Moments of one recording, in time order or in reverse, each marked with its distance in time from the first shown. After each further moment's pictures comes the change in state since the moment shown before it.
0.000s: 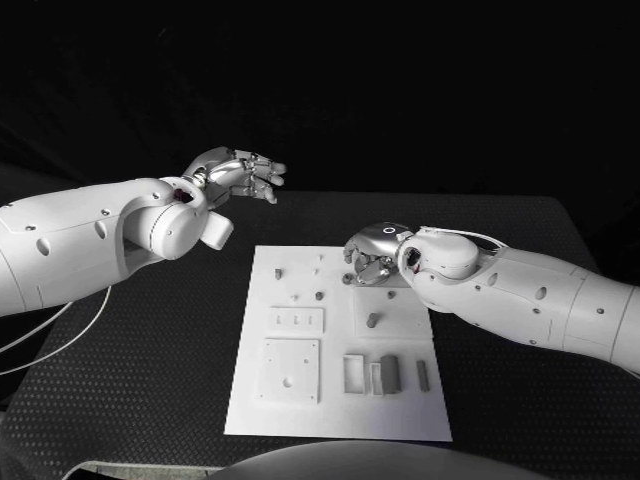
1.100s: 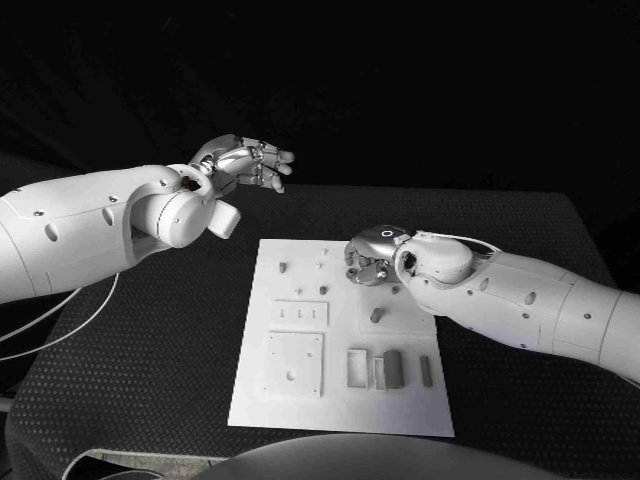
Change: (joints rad) left arm 0.013 0.010 0.000 -0.001 0.000 0.000 0.000; left_hand 0.000 0.000 0.000 0.000 -0.004 0.000 0.000 0.000 -0.002 0.000 0.000 0.000 0.000 0.000 0.000 0.004 0.002 -0.001 0.000 0.000 0.000 0.000; right arm -0.030 0.041 -0.001 -0.045 -0.031 -0.011 -0.013; right_hand -0.005 0.047 0.006 -0.006 0.000 0.029 -0.004 0.000 -0.005 0.014 -0.007 0.016 0.023 0.011 -0.004 0.020 0.018 -0.006 0.005 -0.013 0.032 0.000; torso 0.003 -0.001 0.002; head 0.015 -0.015
